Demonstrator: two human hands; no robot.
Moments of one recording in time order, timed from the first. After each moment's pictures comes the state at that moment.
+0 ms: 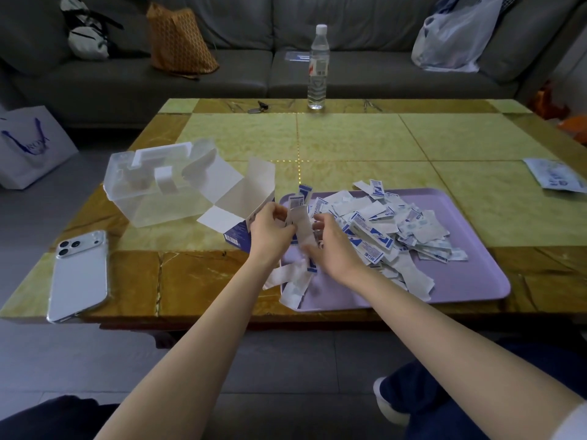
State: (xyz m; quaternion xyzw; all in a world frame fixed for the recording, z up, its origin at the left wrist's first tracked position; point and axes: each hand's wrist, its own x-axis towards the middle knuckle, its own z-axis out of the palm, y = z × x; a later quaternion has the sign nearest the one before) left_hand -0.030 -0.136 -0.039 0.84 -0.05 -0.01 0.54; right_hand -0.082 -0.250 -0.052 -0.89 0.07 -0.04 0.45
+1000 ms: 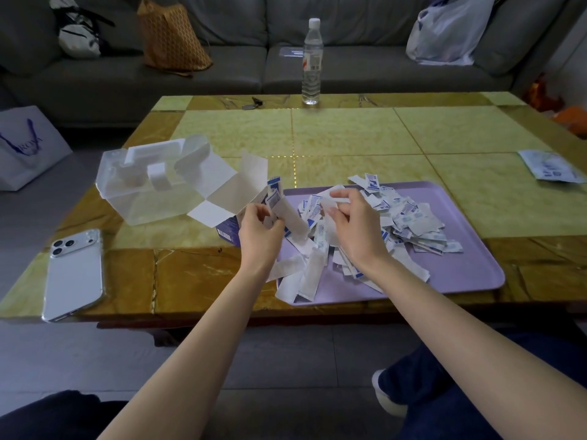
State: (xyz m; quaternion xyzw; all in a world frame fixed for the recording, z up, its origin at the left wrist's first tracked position) left_hand -0.053 -0.130 -0.038 0.78 0.01 0.02 0.63; right_hand -0.099 -0.270 -0.017 -0.86 0.11 -0.22 0.46
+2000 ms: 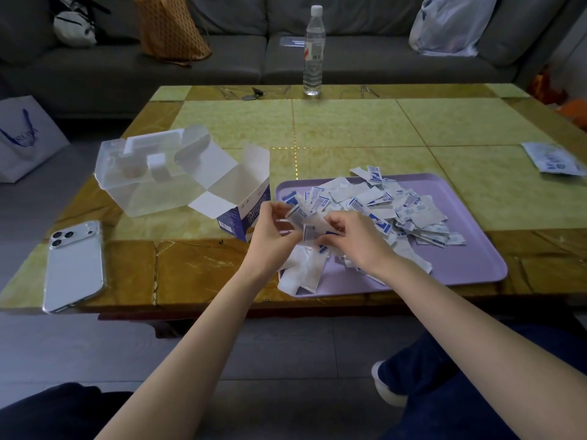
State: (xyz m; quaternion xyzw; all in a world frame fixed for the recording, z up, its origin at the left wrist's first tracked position) left_hand -0.073 -0.122 -0.035 0.74 -0.12 -0.09 0.65; right_hand -0.112 -0.276 -0.029 -0.91 0.03 -0.03 0.41
